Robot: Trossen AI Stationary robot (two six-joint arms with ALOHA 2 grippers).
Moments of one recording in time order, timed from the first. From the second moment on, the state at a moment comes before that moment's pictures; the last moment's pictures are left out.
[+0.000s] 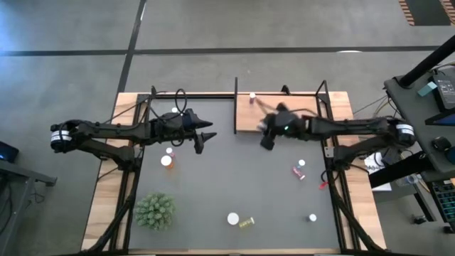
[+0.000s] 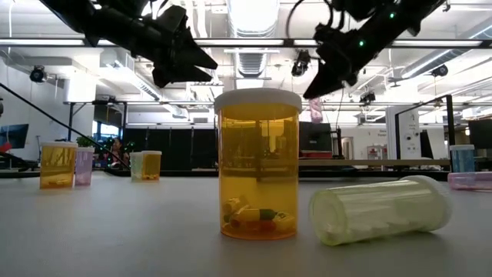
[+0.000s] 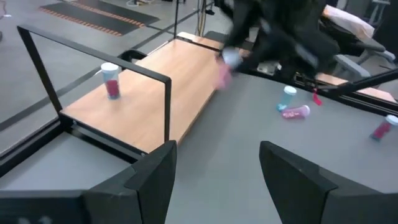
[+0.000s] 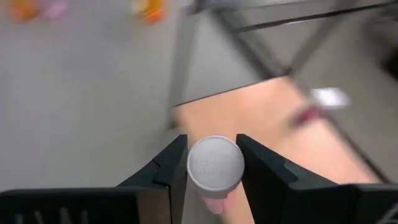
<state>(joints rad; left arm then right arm) 0.19 1.13 0.66 0.18 -0.11 -0.20 -0.21 1.23 0.80 -0.17 0.31 0.02</state>
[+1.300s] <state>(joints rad) 0.19 1.13 0.65 0.20 -0.12 -0.20 -0.65 1.63 0.78 0.31 0.31 0.20</state>
